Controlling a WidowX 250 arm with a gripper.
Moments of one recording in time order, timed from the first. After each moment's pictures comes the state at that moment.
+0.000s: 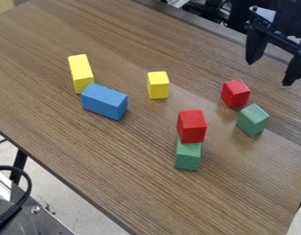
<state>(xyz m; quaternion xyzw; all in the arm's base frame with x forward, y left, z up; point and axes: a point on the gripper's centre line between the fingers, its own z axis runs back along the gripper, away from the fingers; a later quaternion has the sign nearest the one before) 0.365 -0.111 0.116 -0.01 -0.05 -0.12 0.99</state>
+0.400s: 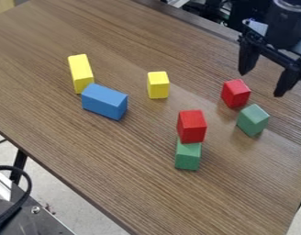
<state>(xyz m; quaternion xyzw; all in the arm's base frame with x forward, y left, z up) 0.363 -0.103 0.109 -0.01 -0.07 -0.11 0.99</state>
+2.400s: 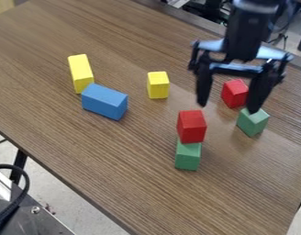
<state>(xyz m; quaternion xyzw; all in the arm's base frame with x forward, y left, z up) 0.274 -0.081 0.104 0.00 0.08 0.29 0.95</state>
